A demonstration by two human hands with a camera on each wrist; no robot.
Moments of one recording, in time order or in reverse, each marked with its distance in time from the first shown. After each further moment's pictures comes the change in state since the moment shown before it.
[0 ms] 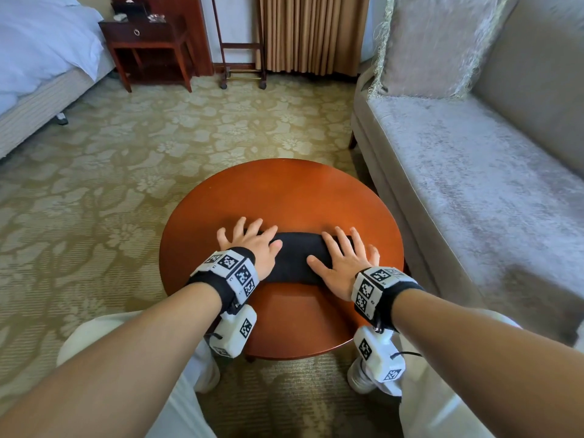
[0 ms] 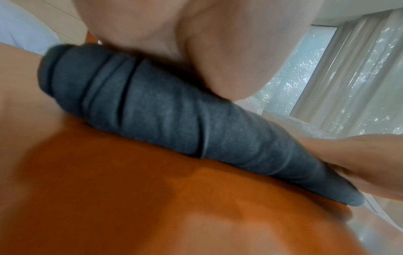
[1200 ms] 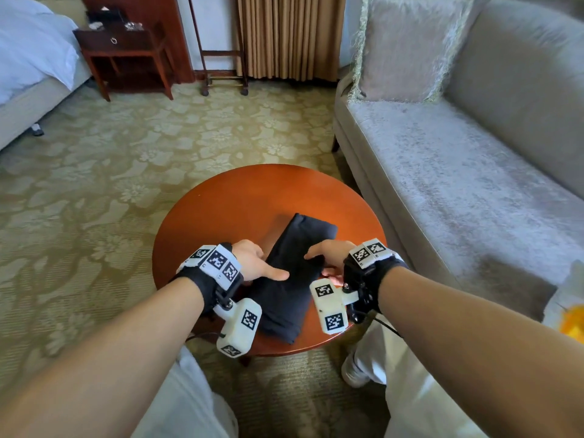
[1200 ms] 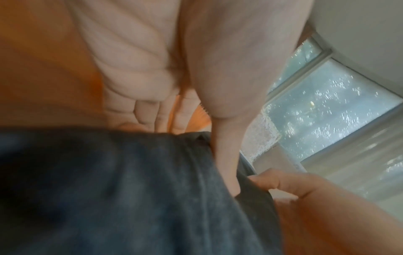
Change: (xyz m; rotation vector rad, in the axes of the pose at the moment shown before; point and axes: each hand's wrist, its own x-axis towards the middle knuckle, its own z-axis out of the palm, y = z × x) left_hand -0.005 -0.007 -0.008 -0.508 -0.280 -0.052; right_hand -0.007 -0.014 -0.039 1.048 -0.244 0.484
